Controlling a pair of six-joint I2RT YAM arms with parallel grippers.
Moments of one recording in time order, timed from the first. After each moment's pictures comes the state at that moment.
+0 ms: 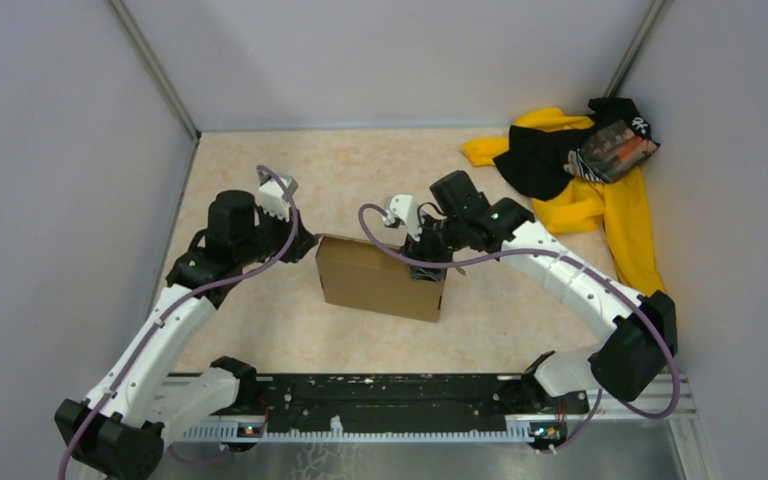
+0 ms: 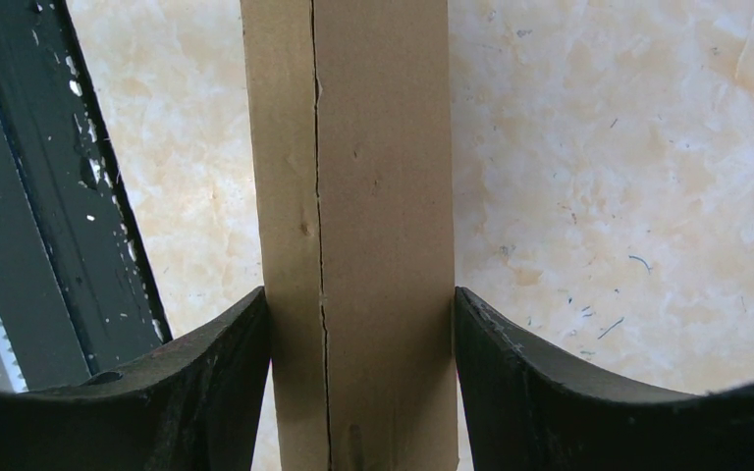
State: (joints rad) left arm -0.39 0.94 0.91 -0.48 0.25 -0.12; right arm 0.69 1.35 1.24 -0.81 -0.41 -0.51
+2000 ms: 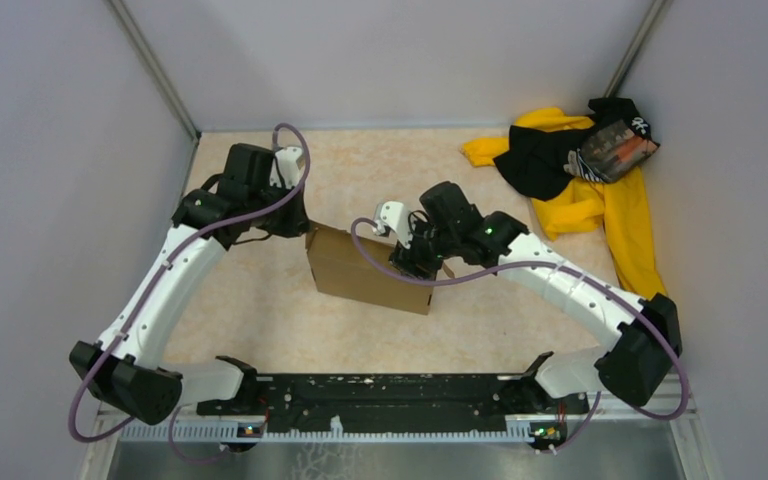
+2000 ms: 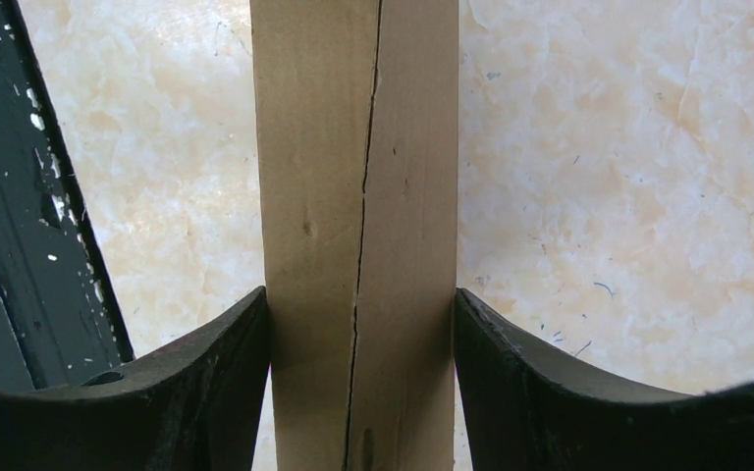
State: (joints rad) left arm -0.41 1.25 1.36 -0.90 0.16 -0.15; right arm 0.77 1.33 1.18 -0.68 -0.31 -0.48
